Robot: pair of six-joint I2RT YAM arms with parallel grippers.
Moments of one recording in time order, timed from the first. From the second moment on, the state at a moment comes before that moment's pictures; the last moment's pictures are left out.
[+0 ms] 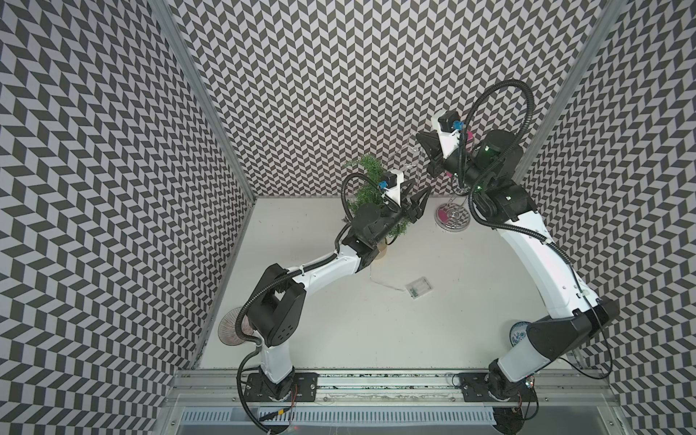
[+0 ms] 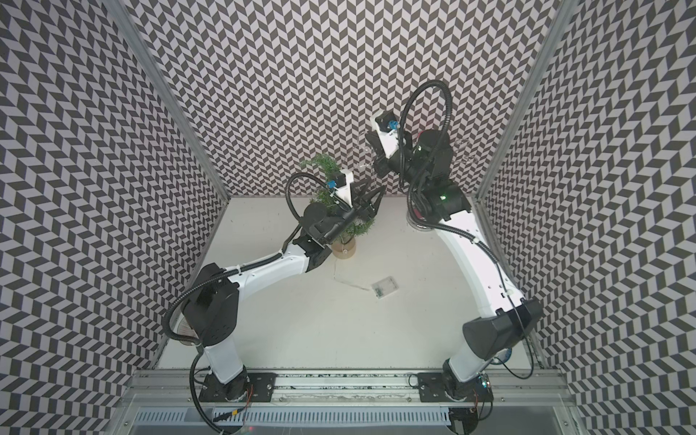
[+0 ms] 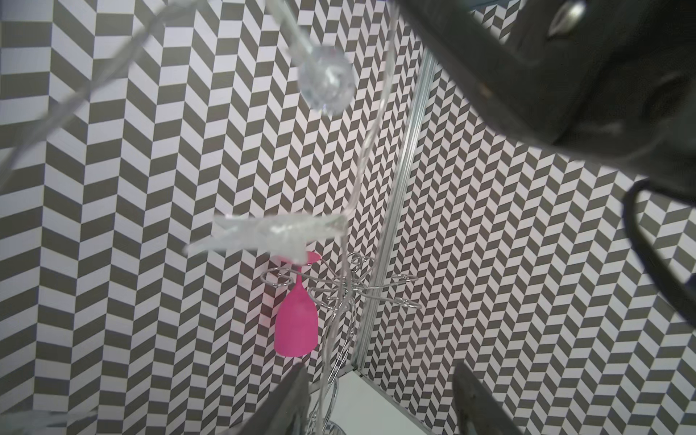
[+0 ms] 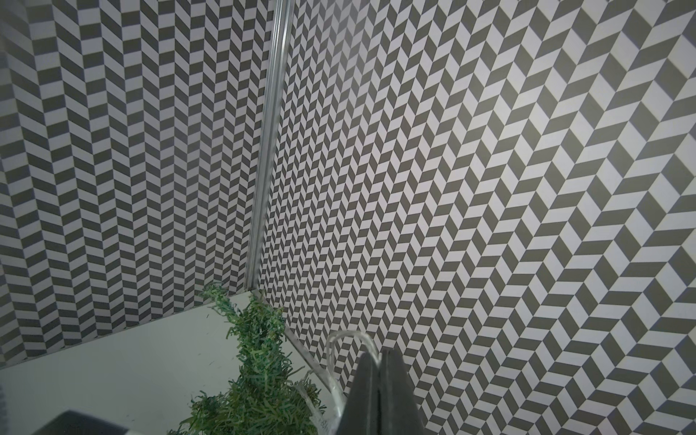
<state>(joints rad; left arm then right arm) -0.75 1.83 1.39 0.78 0.08 -0.28 0.39 1.61 1.93 -0.18 -0.32 -0.30</state>
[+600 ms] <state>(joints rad) -0.74 1.91 1.49 0.77 0.07 -0.29 0.39 1.60 1.93 -0.18 -0.34 -0.29</state>
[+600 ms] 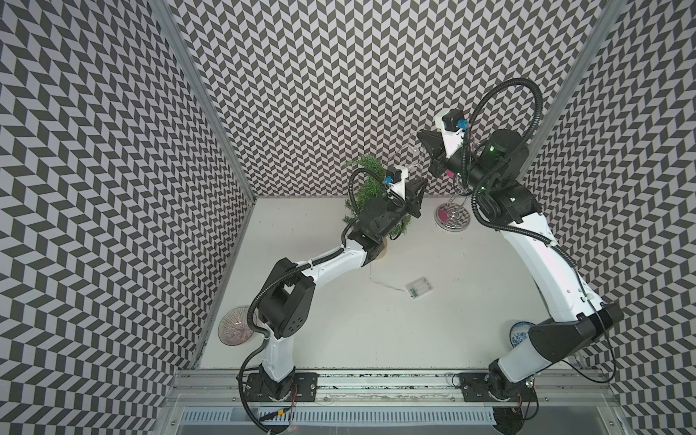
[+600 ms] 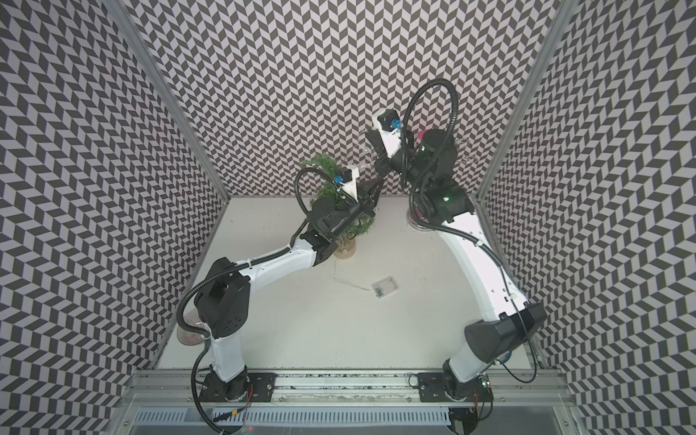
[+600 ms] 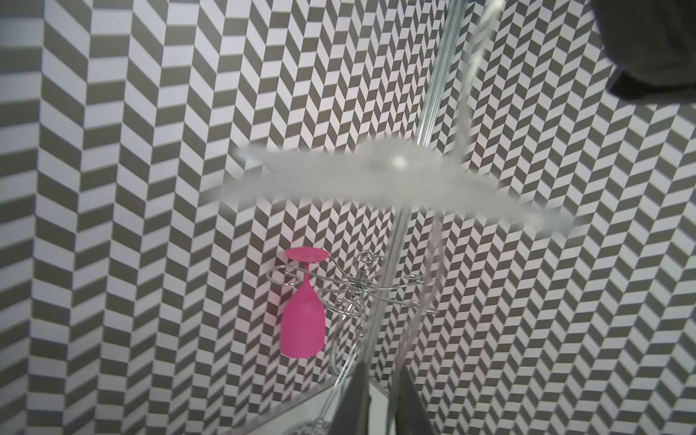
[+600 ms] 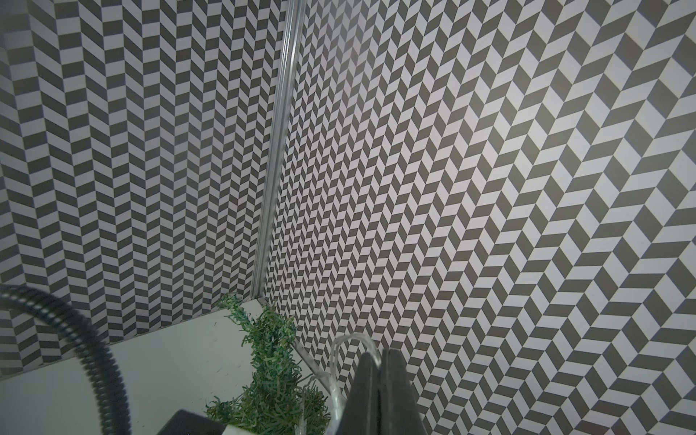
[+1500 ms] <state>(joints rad) -0.72 1.39 1.28 0.25 0.08 -0.02 0.39 1.49 1.77 -0.13 -0.22 -0.28</state>
